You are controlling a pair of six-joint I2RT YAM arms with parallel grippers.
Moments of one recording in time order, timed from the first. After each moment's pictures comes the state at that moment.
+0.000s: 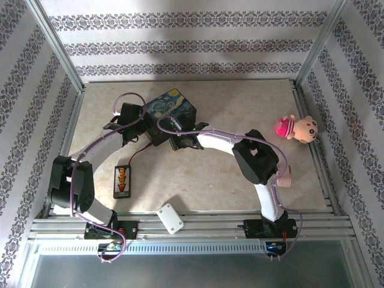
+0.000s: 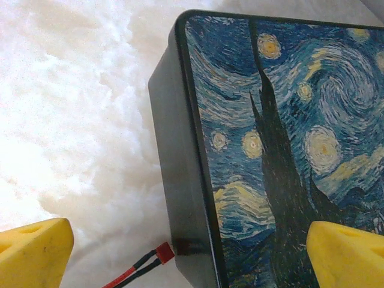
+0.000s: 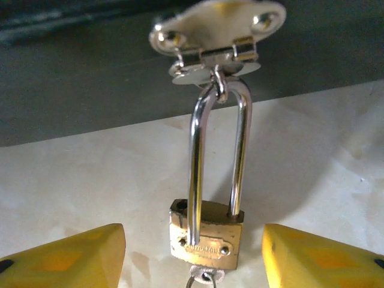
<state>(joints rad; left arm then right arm) -0.21 1.56 1.05 -0.38 -0.15 -0.79 0.75 2.12 1.51 -0.43 0.09 0.31</state>
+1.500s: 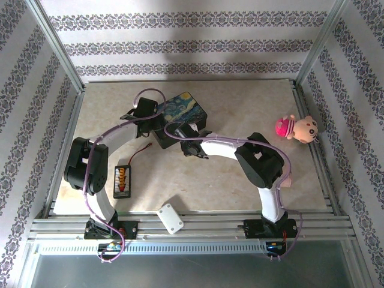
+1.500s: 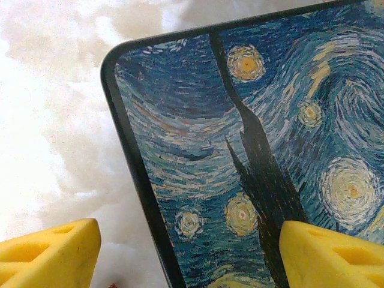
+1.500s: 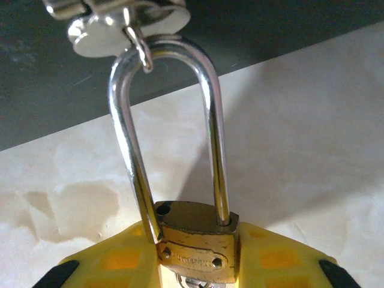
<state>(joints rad) -0.31 1.77 1.22 -0.36 -0.12 -0.57 0.78 2.00 1.28 -0.41 0.26 0.58</state>
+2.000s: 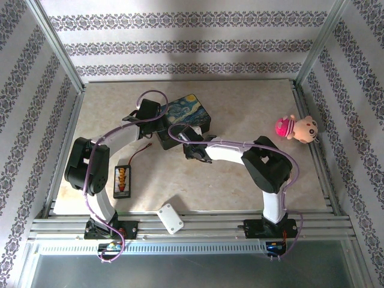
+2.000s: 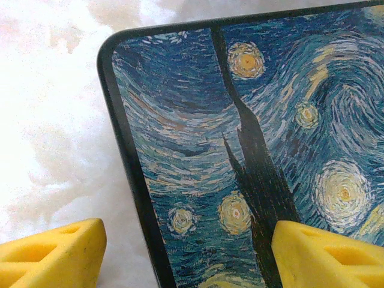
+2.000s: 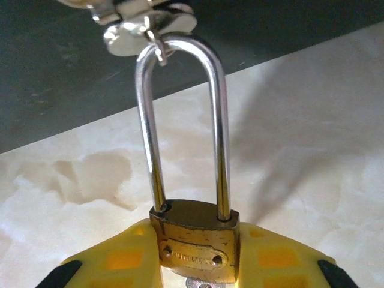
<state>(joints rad) -0.32 1.78 1.20 -0.33 -0.09 -0.61 0.79 1.90 1.17 -0.33 0.21 0.62</state>
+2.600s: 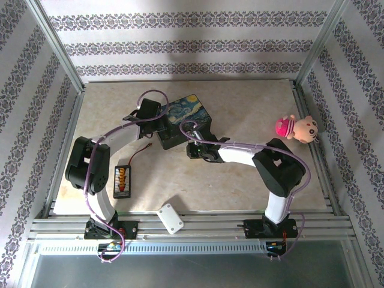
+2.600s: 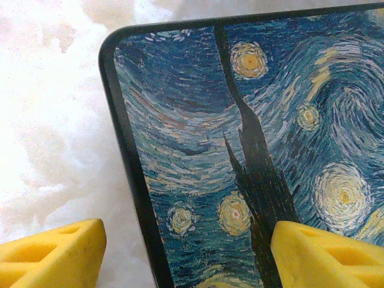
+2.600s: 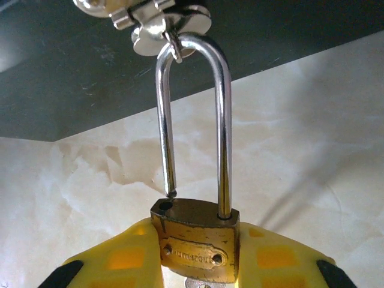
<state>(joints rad) -0.32 1.79 1.21 -0.33 -0.08 -0.61 0.70 1.81 1.01 -0.11 -0.06 0.60</state>
